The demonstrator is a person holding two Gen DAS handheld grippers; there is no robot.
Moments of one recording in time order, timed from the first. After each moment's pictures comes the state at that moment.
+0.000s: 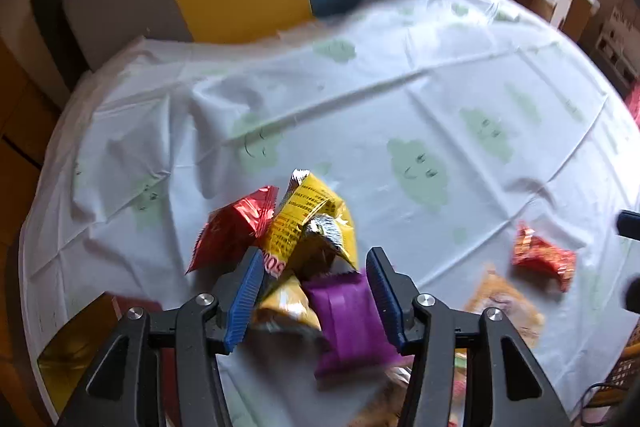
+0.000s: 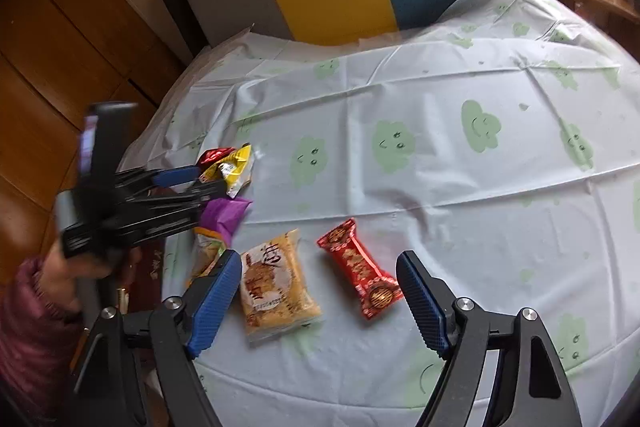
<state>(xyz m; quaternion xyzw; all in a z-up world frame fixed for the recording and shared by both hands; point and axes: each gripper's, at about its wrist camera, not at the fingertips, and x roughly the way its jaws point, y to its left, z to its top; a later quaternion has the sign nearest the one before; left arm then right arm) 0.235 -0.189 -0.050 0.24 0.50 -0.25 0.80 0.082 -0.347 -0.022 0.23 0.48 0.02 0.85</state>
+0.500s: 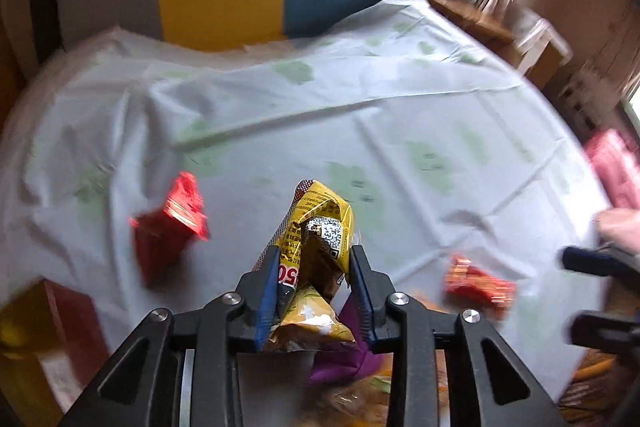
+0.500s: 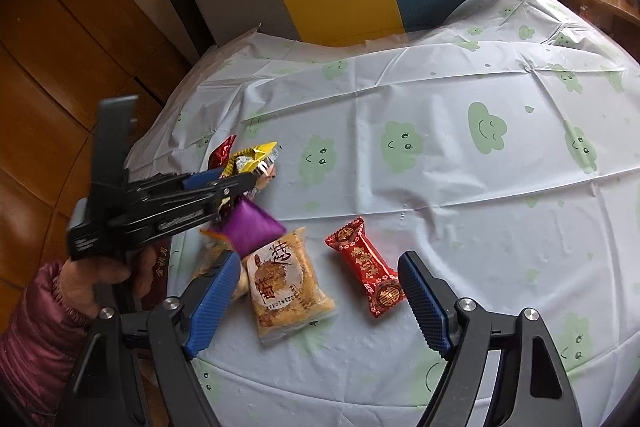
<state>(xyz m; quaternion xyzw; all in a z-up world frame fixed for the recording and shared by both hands) 0.223 -0.189 -0.041 0.10 0.50 -0.33 0.79 0.078 -0.340 -0.019 0.22 0.47 0.02 0.85</state>
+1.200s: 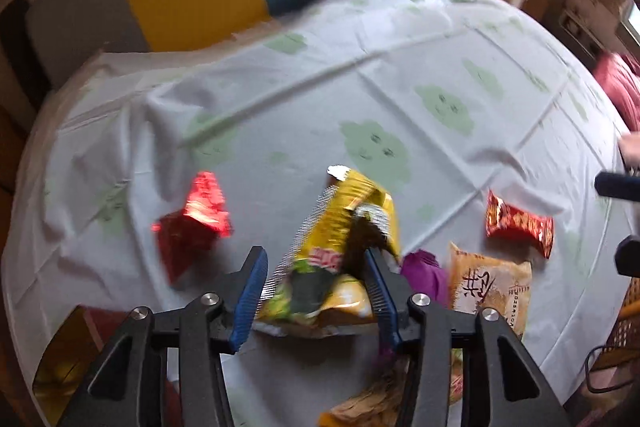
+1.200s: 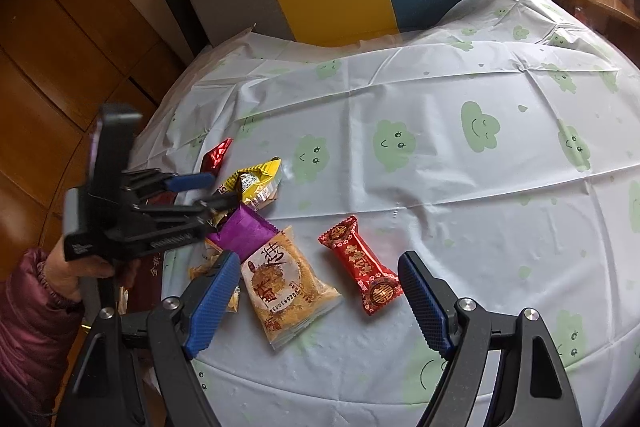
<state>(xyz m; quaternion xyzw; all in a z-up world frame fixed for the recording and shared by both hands) 0.221 -0.198 -0.055 0.25 0.49 -0.32 0.77 0.077 -0.341 -0.020 0.22 0.48 0.01 0.85</state>
